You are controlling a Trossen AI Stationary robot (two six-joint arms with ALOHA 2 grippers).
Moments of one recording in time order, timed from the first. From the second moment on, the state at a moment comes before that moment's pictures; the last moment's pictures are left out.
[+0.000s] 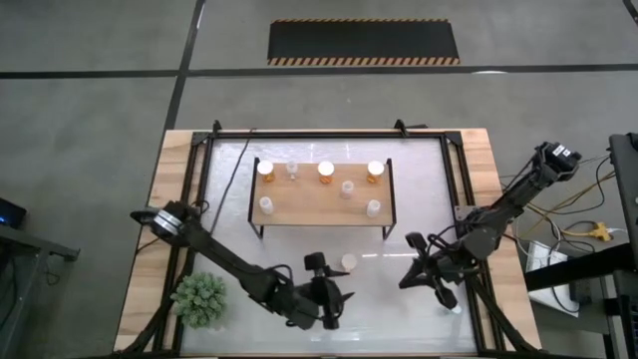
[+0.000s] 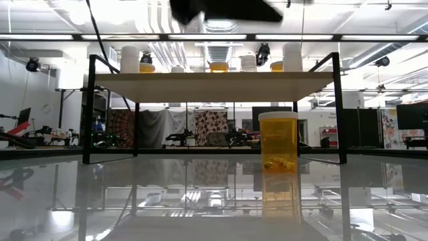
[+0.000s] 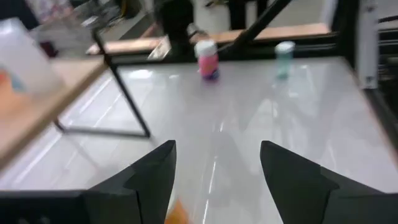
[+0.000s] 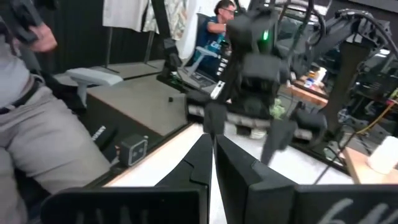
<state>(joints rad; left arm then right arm) -0.56 1.97 1.39 0.11 -0.79 -0.23 0.72 0.96 0.42 0.48 0.21 -0.28</state>
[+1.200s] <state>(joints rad) -0.45 2.13 1.38 0.12 -0.85 -0.55 0.77 0.99 0.41 0.48 0.32 -0.25</state>
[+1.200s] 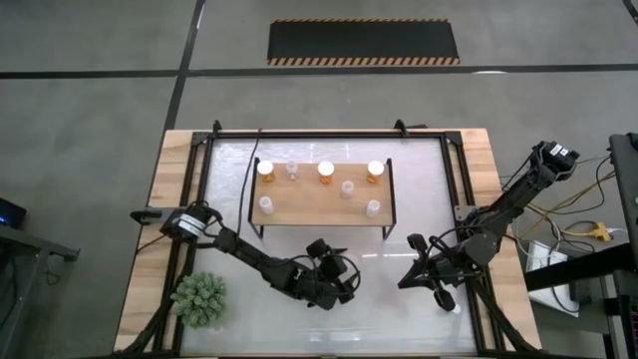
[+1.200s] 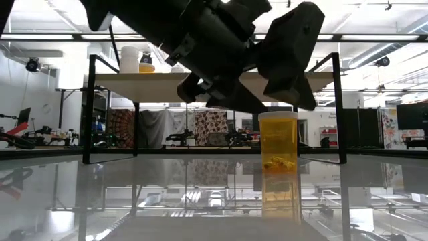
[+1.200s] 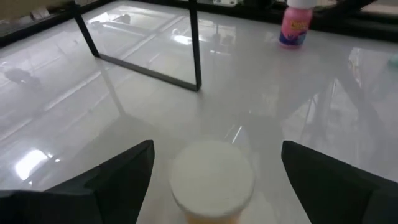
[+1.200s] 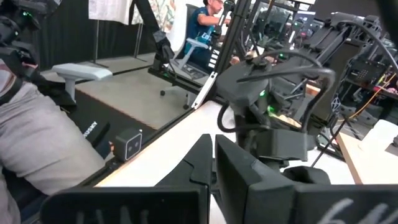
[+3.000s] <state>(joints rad) -0.44 2.13 1.32 0.12 -0.84 -0.65 0.77 0.99 0.41 0.48 0.32 -0.23</state>
